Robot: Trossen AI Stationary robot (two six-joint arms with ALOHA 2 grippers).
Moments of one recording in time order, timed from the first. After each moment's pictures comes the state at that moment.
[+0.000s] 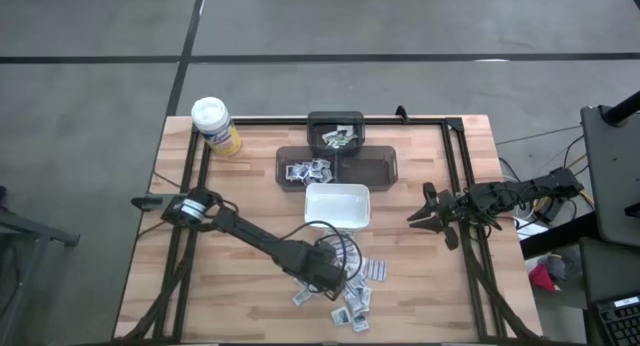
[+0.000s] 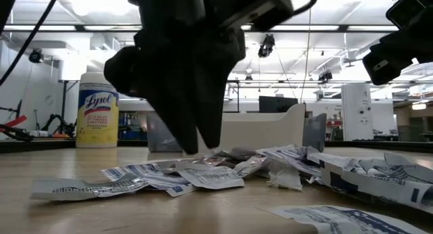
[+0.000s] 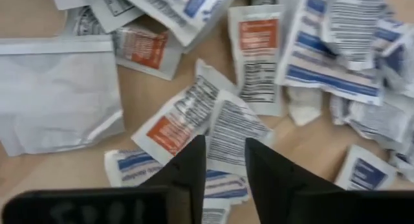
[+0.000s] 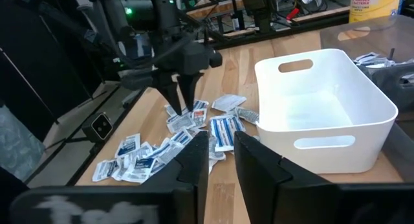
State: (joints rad) left arm -0.41 2.12 1.68 -0.80 -0.06 -1.30; right arm 0.27 0.12 0.11 -0.18 0.03 0.32
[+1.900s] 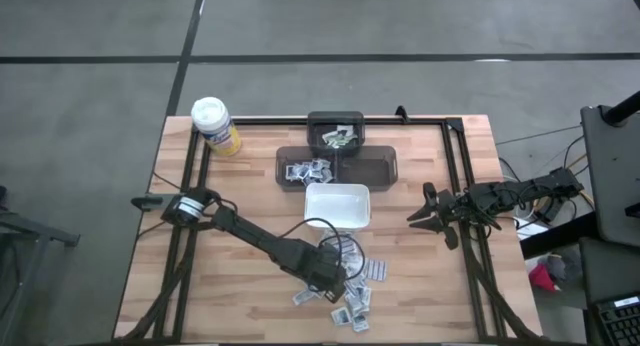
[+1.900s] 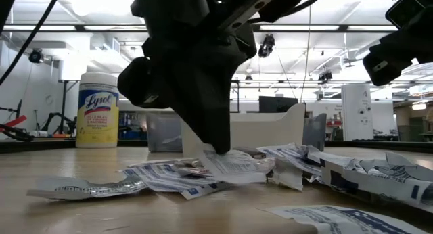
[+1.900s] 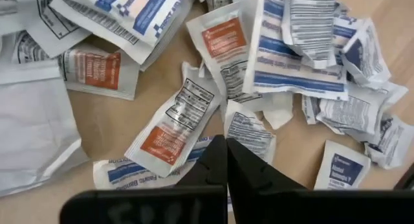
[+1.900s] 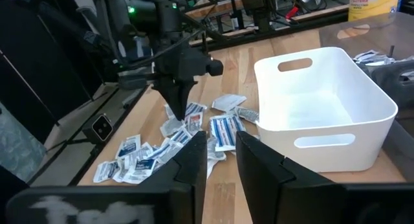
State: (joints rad) left arm -0.41 2.10 1.60 -0.63 -0.05 -1.21; right arm 0.27 0.12 0.11 -0.18 0.03 0.33
